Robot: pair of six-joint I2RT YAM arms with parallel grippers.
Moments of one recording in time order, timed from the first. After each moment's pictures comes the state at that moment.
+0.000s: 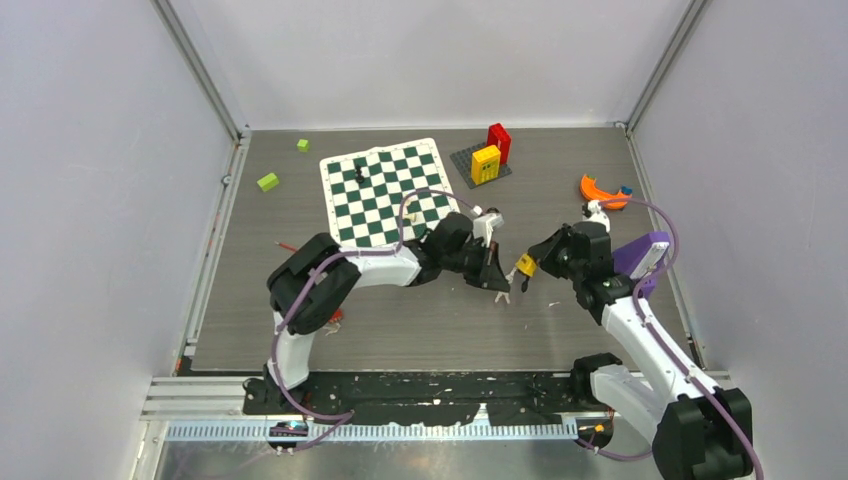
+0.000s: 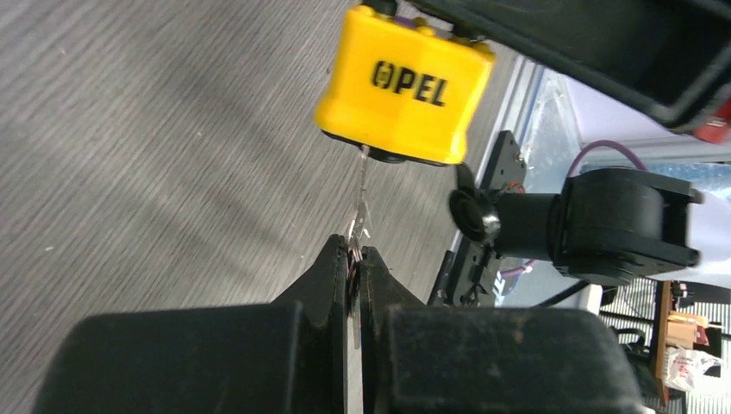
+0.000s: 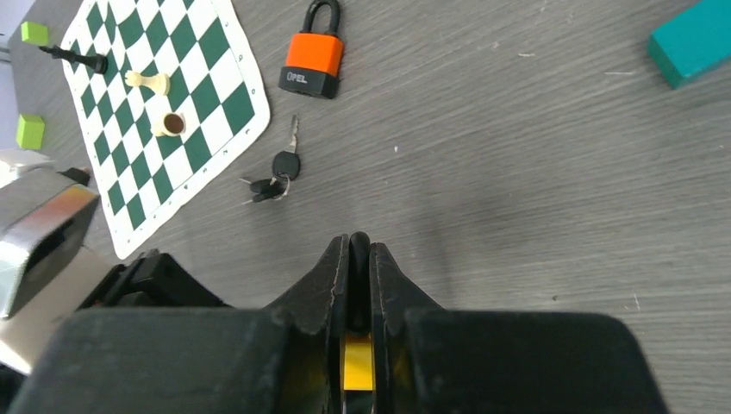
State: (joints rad) left arm -0.90 1.96 1.16 0.29 0.55 -0.66; right arm 0.20 0.92 0.52 -0.18 -0.03 0.71
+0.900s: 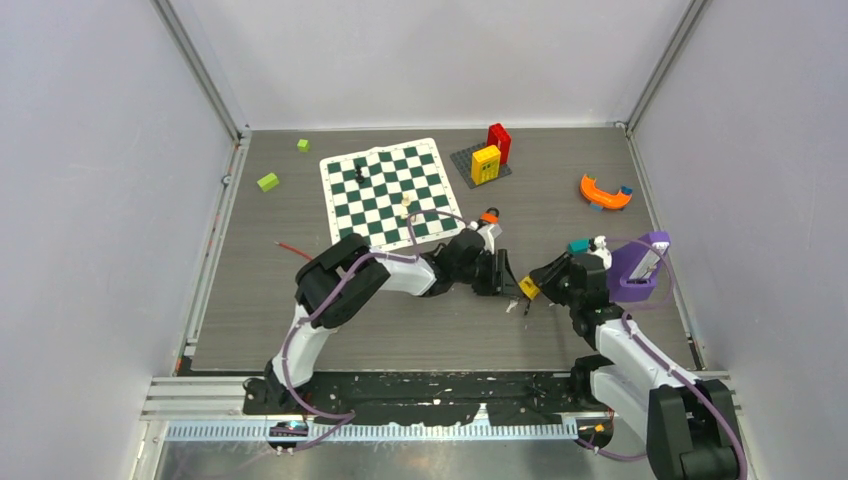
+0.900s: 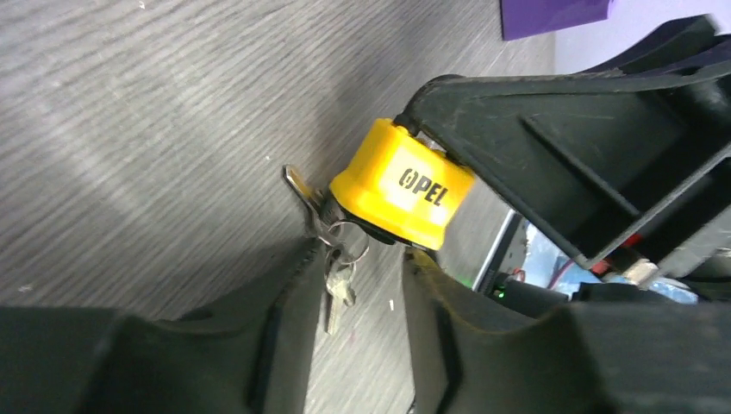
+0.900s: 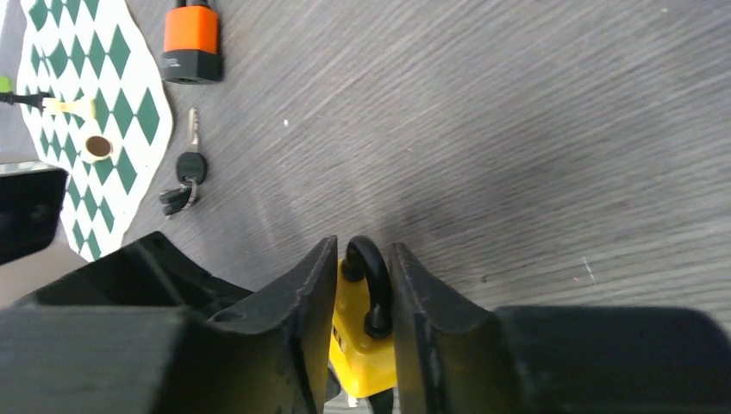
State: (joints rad) left arm -0.96 2.14 1.19 0.39 0.37 -0.93; right arm 0.13 0.92 0.21 0.10 -0.02 0.84
